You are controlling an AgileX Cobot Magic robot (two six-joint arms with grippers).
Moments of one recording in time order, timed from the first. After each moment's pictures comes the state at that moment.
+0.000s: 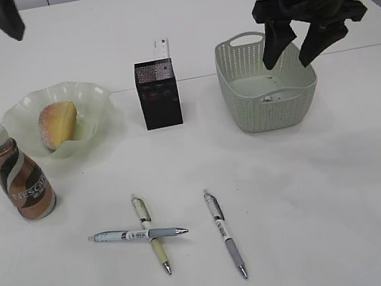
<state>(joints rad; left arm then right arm) -0.32 1.76 -1.81 0.07 1.16 -0.16 0.15 1.98 -1.83 0.24 1.23 -0.03</state>
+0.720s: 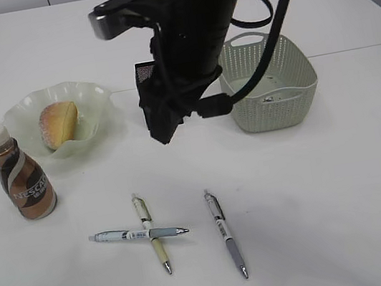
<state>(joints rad) -0.28 1.56 -1.83 0.09 1.26 -0.16 0.56 1.97 -1.83 0.23 1.23 -0.43</state>
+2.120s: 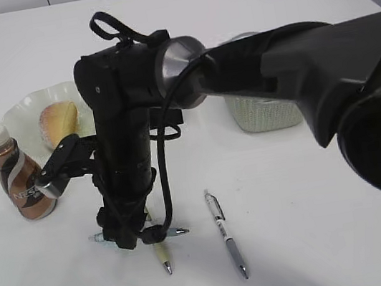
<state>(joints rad) -0.28 1.50 -1.83 0.08 1.26 -0.16 0.76 2.37 -2.03 0.18 1.20 -0.64</state>
